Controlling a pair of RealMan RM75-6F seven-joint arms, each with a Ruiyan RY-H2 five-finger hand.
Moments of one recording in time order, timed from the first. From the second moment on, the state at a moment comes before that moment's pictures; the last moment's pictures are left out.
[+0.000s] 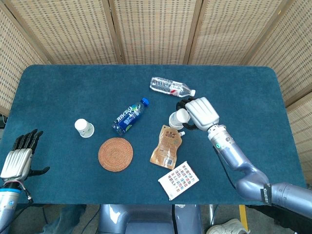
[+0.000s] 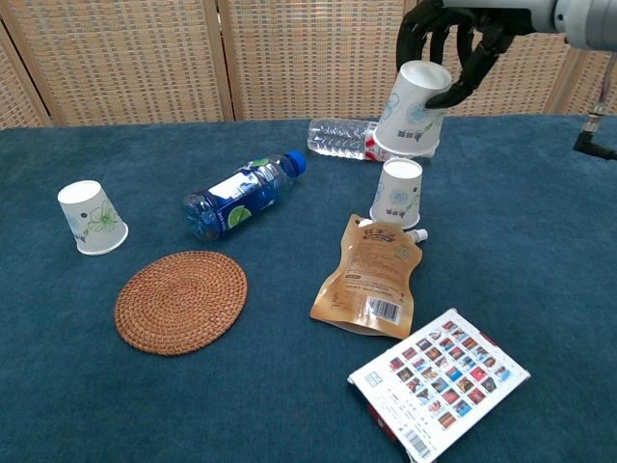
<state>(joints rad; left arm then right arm) -0.19 -1.11 -0.08 -1.83 1.24 1.30 0.26 0.85 -1.26 0.38 -1.64 -1.05 0.83 -0.32</state>
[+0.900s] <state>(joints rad) -0.21 -1.12 -0.09 -1.82 1.19 1.29 0.28 1.03 -1.40 0.29 -1.40 -0.75 0.77 -0.48</state>
